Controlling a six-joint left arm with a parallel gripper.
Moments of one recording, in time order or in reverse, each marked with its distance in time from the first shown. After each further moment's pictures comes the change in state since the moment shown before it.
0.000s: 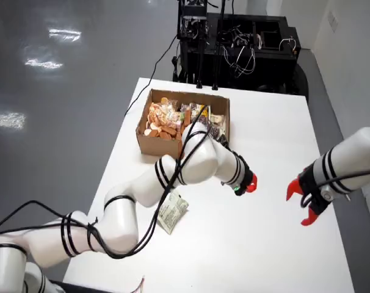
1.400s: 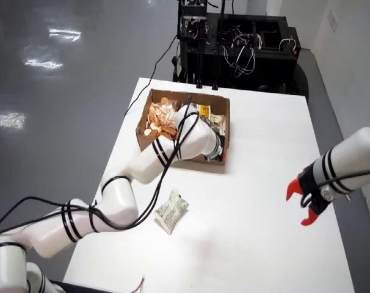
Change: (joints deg) arm 10.1 0.5 6.6 8.3 1.0 -36.3
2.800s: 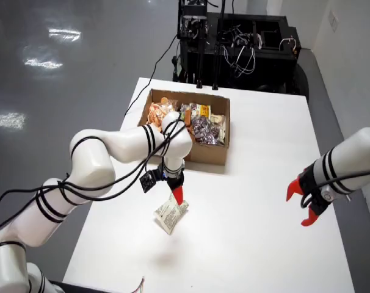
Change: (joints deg) arm 5.9 -21.1 58.4 1.8 -1.1 -45.1
